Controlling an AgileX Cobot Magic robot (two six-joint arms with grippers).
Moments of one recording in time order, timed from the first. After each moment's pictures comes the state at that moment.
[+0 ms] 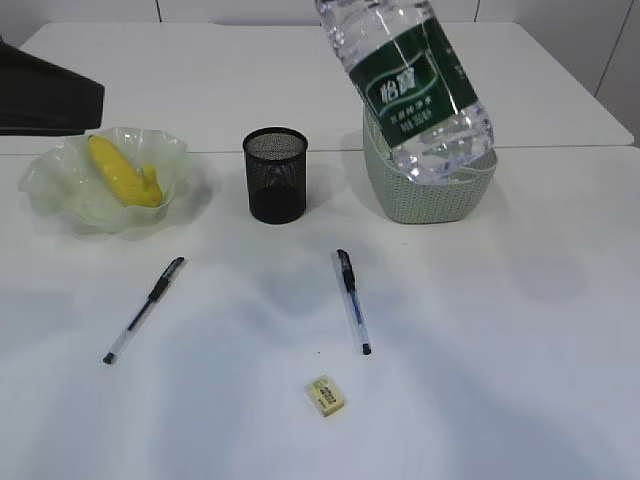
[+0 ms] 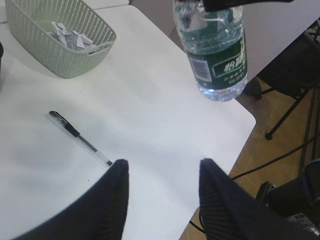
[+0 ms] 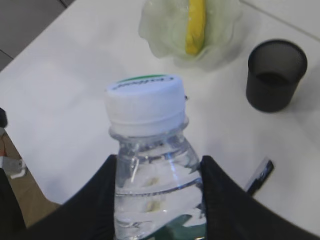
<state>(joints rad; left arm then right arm) -0.08 1.11 -0.92 -1.18 1.03 0.90 0.38 1.66 -1.83 0.56 1.16 -0.41</state>
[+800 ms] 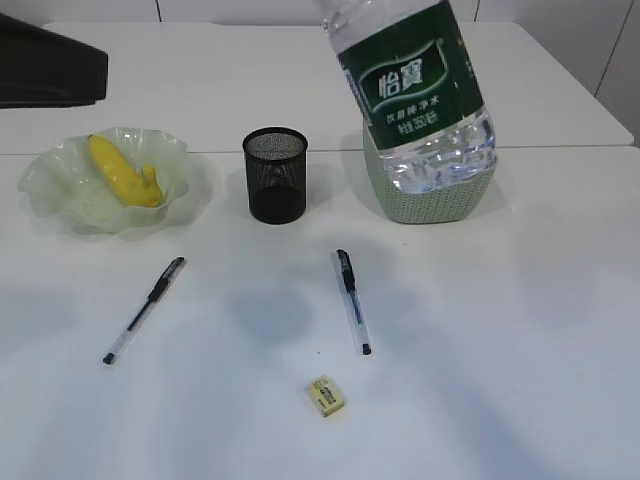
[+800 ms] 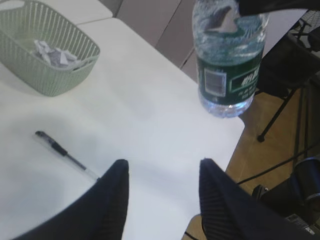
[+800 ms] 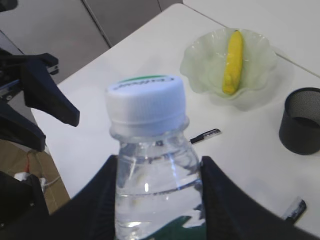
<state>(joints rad) -0.08 1.11 -0.92 -1.26 1.06 1.01 0.38 1.48 -1.63 0.75 1.06 -0.59</state>
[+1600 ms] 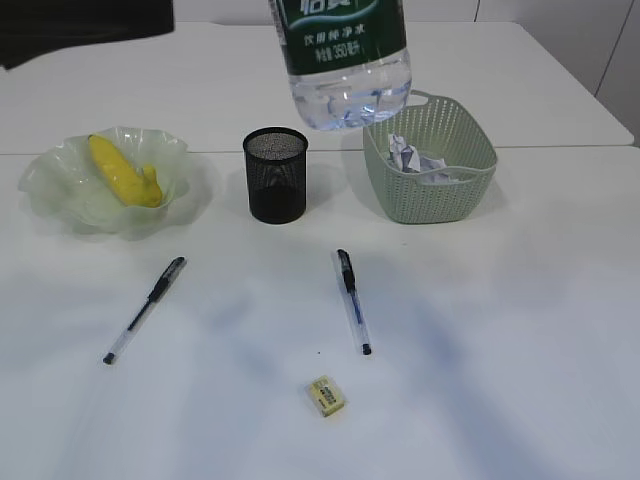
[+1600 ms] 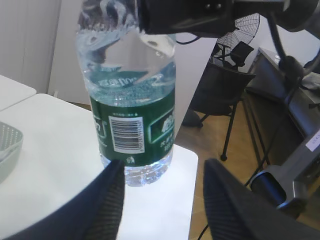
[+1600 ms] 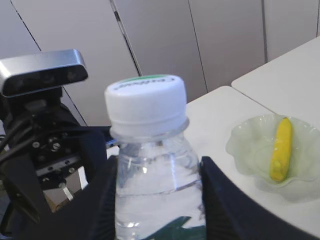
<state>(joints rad) -0.21 1.15 -0.92 -1.54 1.10 1.36 0.38 1.44 -1.54 1.13 0.94 -0.92</state>
